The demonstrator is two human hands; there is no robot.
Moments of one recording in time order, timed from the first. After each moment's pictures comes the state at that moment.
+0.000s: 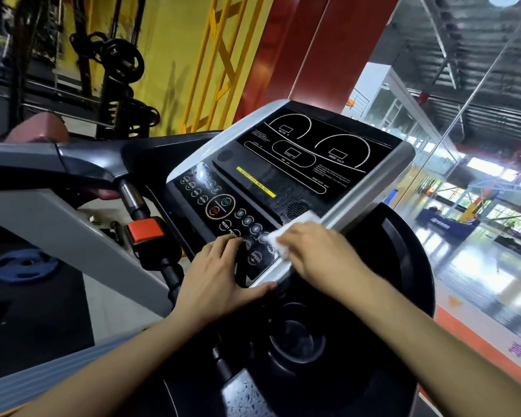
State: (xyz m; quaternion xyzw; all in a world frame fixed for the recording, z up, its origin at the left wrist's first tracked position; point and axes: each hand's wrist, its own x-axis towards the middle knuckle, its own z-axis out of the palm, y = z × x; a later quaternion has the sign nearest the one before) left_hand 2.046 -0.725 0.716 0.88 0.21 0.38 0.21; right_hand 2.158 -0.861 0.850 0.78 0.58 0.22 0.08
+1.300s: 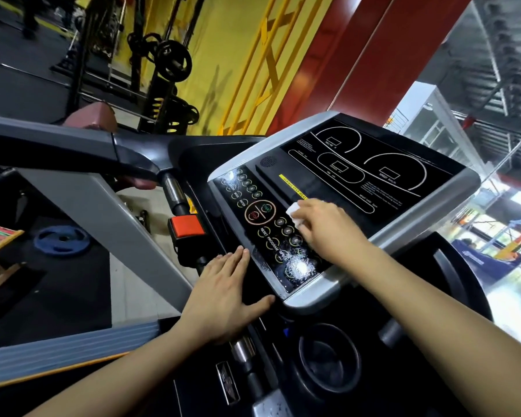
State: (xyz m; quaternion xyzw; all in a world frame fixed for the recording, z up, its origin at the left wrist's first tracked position) left_hand 2.015 -0.704 0.693 0.90 0.26 0.28 0.21; right_hand 2.169 -0.770 0.866 0.79 0.56 0.22 0.07
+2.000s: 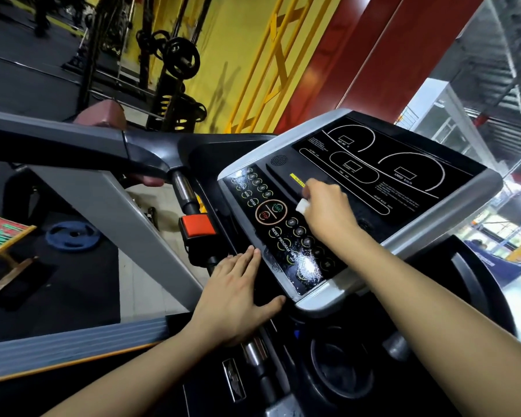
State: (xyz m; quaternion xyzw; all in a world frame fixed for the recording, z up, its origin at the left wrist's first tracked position) left_hand 2.016 -0.703 0.689 0.90 0.26 0.29 0.22; right_hand 2.165 -0.728 0.864 0.85 0.46 0.22 -0.06
